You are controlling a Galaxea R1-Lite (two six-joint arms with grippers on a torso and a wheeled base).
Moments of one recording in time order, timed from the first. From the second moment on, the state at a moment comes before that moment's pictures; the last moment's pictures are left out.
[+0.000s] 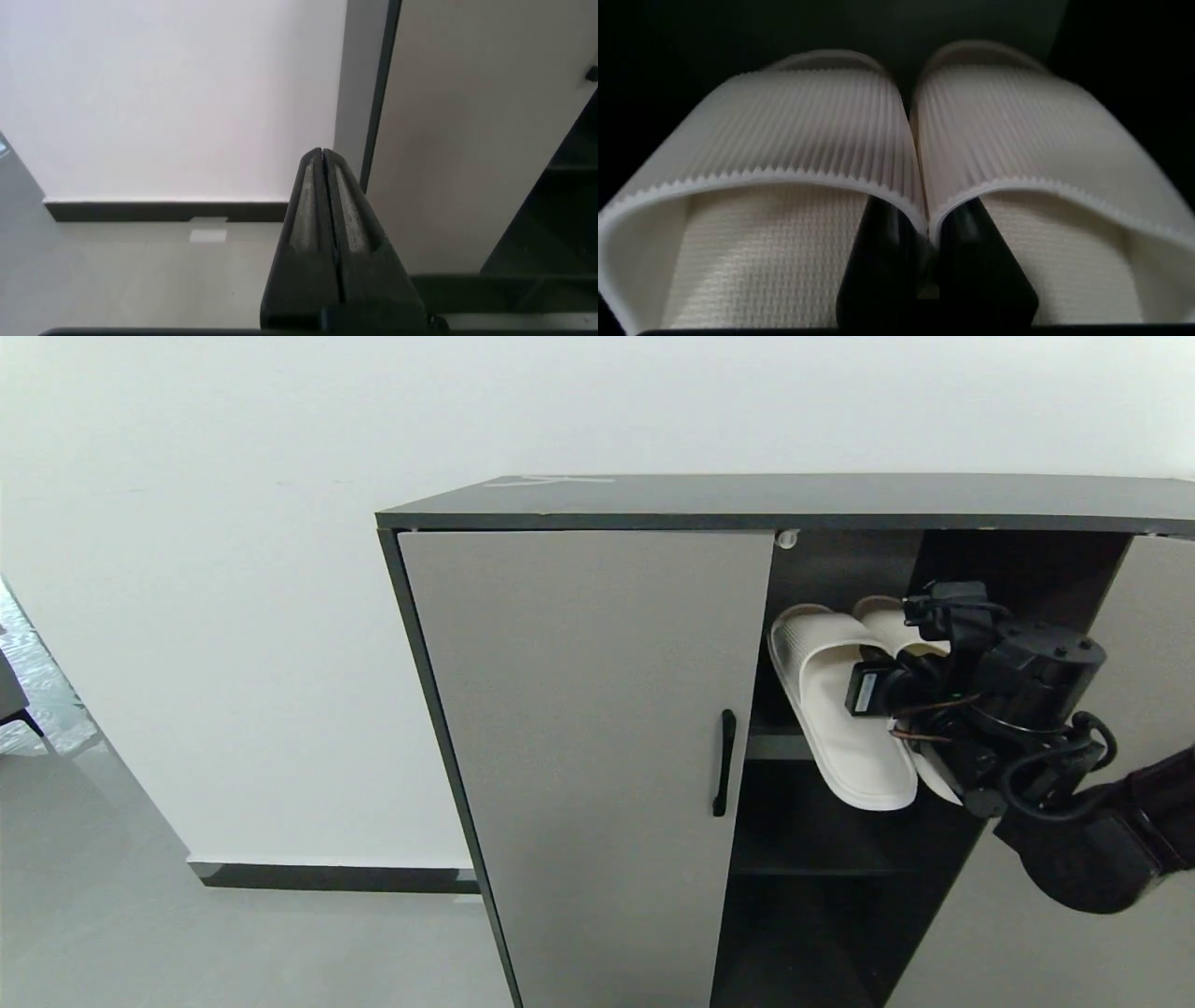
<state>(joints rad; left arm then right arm) 0.00 0.00 0.00 0.00 -0.01 0.00 0.42 1.88 -0.81 -1.19 -0.40 -0.07</state>
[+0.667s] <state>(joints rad) 0.00 0.00 0.00 0.00 -0.01 0.00 0.34 2.04 -1.18 -0.88 -0.33 -0.04</state>
